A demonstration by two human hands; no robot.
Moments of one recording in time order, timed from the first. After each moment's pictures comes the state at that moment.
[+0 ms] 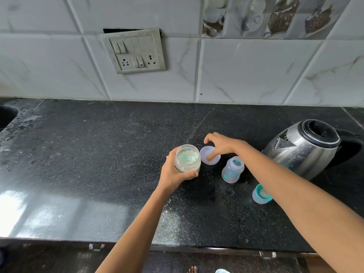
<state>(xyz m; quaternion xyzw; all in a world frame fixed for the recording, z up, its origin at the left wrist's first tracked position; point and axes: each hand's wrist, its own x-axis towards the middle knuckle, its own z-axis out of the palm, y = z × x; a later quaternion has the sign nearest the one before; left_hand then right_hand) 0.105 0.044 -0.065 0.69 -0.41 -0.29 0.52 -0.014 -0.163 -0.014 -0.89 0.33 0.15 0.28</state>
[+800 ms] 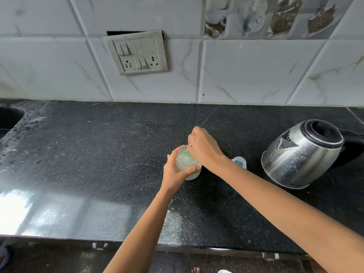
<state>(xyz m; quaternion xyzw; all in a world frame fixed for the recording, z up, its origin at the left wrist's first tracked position) 0.101 0.042 -0.066 0.70 -0.39 -0.24 0.55 0.028 -0.062 0.020 -0.95 0.32 -0.08 0.00</state>
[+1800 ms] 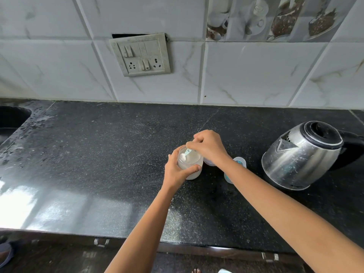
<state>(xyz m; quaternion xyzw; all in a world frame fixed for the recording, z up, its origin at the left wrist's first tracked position) 0.097 0.042 -0.063 0.71 -0.37 -0.25 0.54 0.009 -0.060 0.035 -0.82 0.41 -0.18 0.37</state>
